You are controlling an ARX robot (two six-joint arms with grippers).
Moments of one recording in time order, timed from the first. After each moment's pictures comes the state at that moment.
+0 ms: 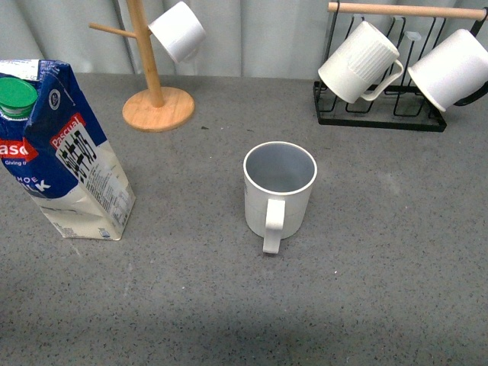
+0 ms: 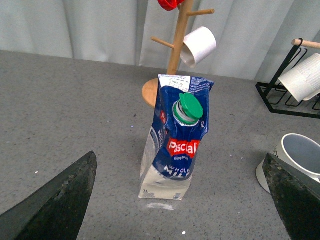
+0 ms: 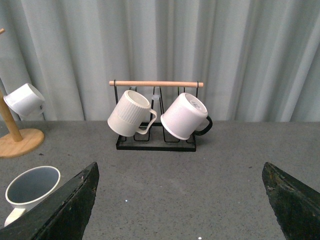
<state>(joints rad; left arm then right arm) 0.04 0.55 0.06 0.30 0.10 -0.08 0.00 0.00 0.01 0.00 0.00 0.00</state>
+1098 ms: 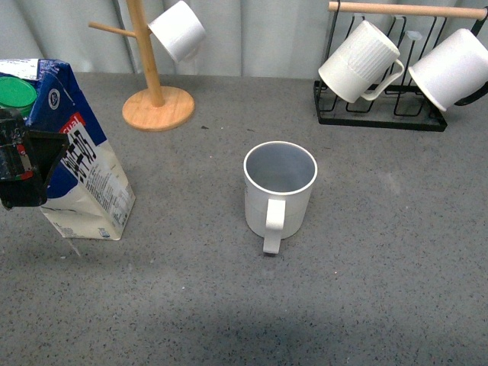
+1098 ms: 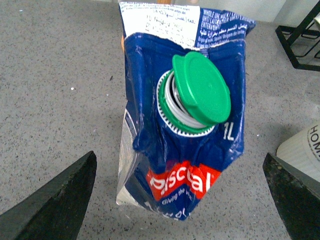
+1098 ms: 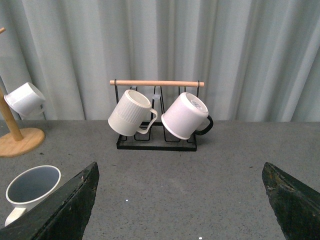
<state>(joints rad) -0.06 1.52 0.29 0.83 0.05 -0.09 0.00 0.00 0.01 0.00 0.00 0.00</state>
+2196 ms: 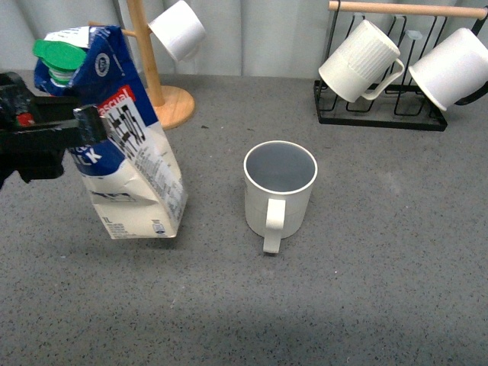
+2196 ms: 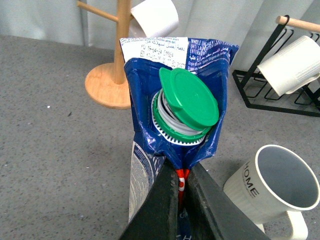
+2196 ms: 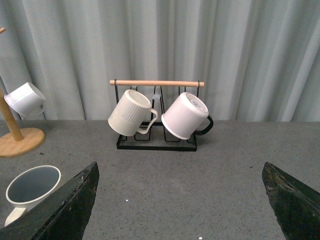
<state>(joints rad) -0.35 1.54 0.29 1.03 -0.21 -0.23 0.00 0.00 0.01 0.00 0.00 0.00</state>
